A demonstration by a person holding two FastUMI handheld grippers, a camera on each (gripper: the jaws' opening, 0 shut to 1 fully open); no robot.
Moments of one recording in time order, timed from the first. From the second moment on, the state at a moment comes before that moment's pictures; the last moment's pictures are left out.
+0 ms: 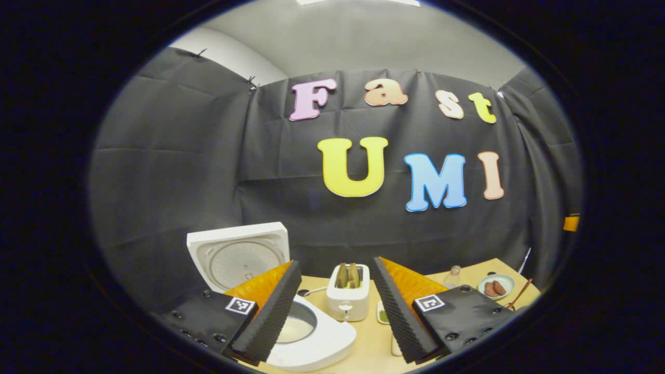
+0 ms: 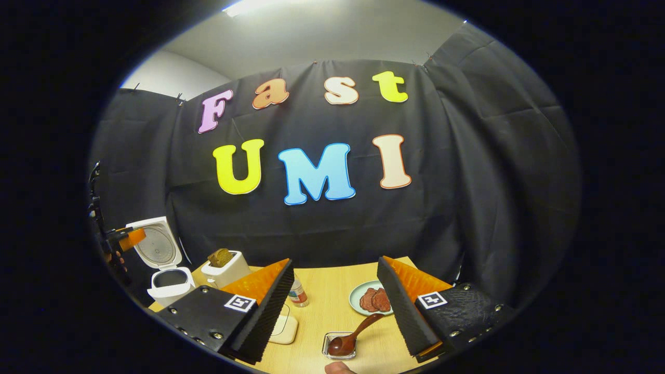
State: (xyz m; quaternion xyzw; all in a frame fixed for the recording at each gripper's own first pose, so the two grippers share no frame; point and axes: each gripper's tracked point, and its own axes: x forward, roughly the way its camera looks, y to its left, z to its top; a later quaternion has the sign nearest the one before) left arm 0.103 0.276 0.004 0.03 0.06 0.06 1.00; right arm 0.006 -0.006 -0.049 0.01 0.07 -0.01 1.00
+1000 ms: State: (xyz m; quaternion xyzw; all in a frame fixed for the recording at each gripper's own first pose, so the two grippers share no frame) left arm 0.270 0.522 0.017 -0.04 0.11 0.24 0.96; right arm 0.027 0.024 -0.063 0.01 0.09 -0.03 1.00
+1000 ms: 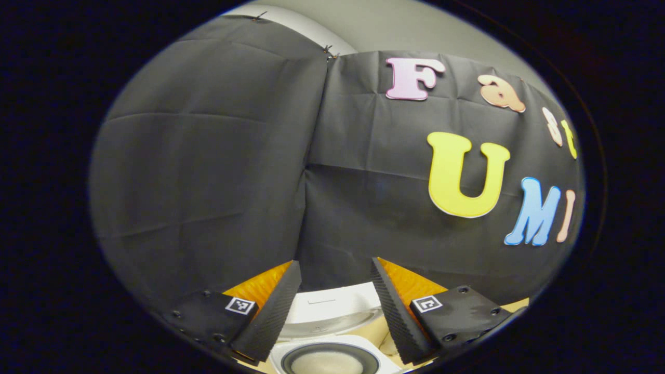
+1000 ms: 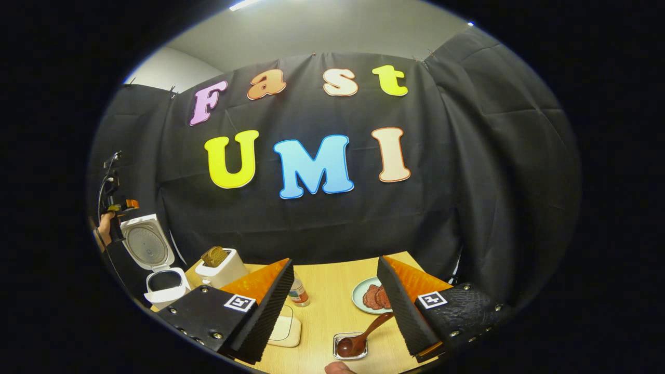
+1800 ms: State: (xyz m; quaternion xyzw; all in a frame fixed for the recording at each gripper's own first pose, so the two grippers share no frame) left arm 0.263 0.509 -0.026 -0.04 0.17 0.28 0.95; right arm 0.030 0.031 -0.064 0.00 0.10 0.01 1.00
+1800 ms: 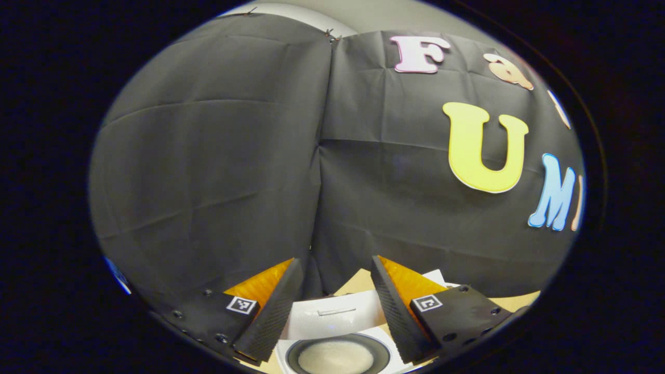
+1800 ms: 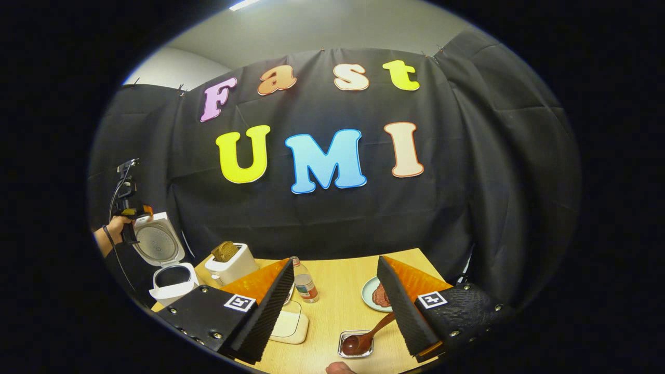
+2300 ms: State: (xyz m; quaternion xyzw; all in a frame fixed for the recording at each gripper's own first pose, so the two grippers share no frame) left arm 0.208 0.448 -0.053 -0.03 0.15 0.28 0.95; right arm 0.030 0.030 -0.062 0.00 0.10 0.03 0.99
